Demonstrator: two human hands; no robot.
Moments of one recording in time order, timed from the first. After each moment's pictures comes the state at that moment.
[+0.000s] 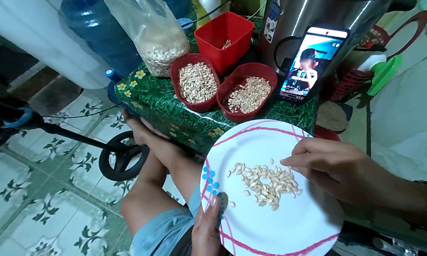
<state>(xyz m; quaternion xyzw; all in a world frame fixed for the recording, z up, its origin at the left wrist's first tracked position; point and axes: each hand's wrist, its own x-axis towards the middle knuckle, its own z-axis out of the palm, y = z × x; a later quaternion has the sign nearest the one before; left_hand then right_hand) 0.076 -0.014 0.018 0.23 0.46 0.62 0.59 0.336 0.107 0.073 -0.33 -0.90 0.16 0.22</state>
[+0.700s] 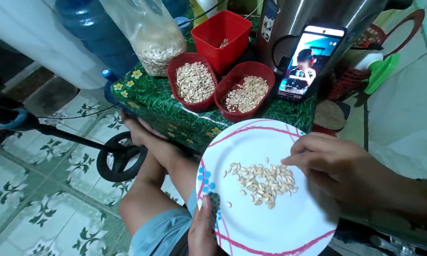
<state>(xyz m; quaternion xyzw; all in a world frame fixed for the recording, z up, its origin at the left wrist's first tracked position) 0.073 -0.013 0.014 0.23 0.44 0.64 0.59 0.338 0.107 0.079 -0.33 -0.92 0.11 0.19</state>
